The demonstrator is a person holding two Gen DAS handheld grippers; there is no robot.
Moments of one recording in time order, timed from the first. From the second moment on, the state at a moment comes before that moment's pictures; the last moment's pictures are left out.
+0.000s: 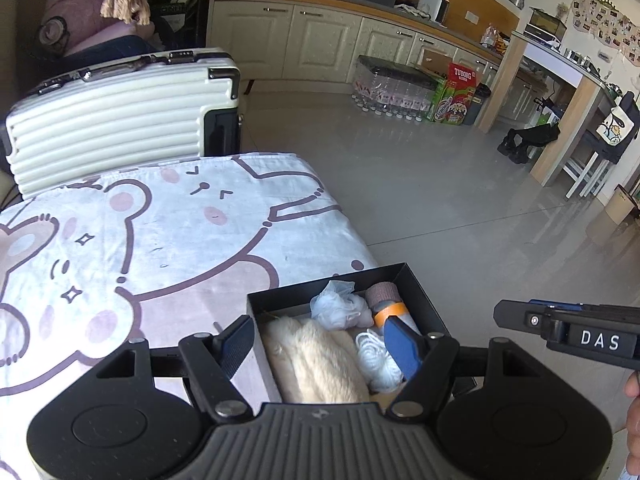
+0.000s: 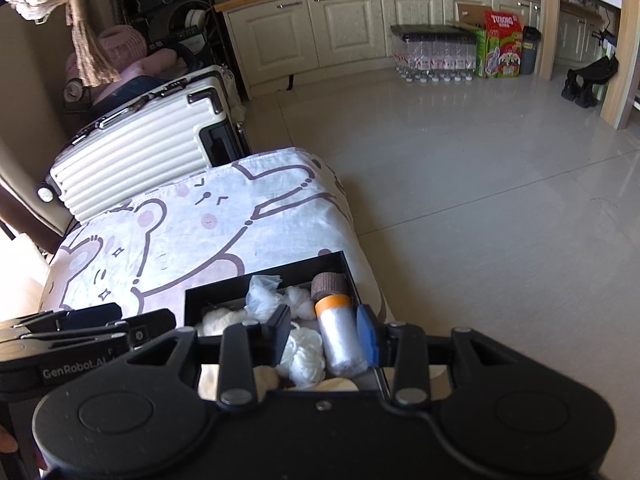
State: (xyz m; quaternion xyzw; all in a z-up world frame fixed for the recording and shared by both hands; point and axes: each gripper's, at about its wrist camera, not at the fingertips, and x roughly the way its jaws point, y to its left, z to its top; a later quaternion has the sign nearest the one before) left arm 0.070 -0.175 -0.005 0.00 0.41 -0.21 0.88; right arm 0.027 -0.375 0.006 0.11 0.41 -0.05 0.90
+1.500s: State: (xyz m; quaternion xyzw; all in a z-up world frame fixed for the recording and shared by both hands) left arm -0.030 -0.108 0.059 0.02 0.34 -0.14 0.93; right arm -0.073 -0.321 0.060 0.01 0.33 -0.10 0.94
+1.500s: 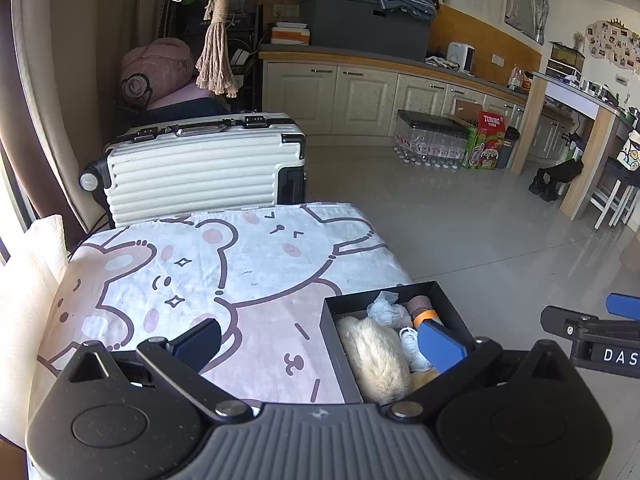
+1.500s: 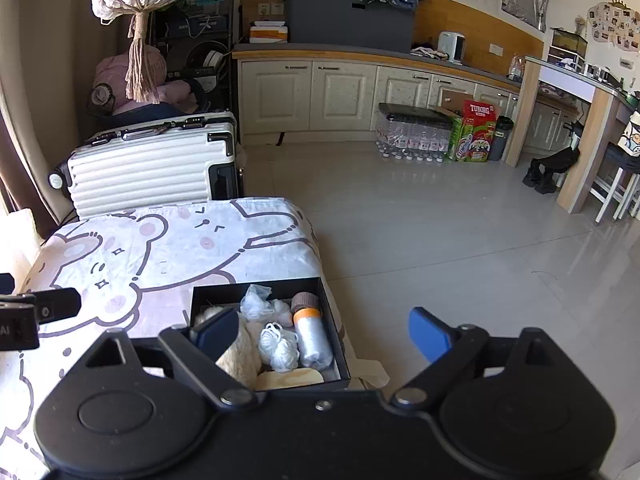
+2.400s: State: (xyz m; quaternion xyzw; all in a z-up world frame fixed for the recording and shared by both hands) left arm -0.017 -0.101 0.037 0.04 0.39 -0.11 0.91; right arm -0.062 -0.325 0.039 0.02 0.38 -0.11 0.92
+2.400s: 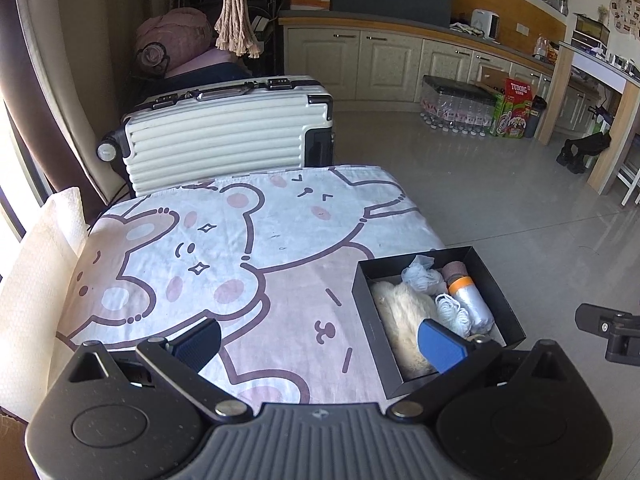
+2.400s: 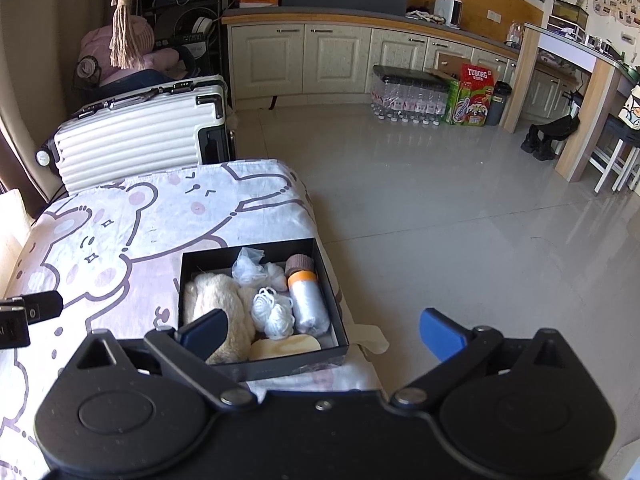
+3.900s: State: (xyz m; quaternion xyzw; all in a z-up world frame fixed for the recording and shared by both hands) left arm -0.019 -0.103 0.036 0.04 0.40 -0.11 0.91; right arm -0.061 -0.323 0.039 0.02 0.38 -0.11 0.92
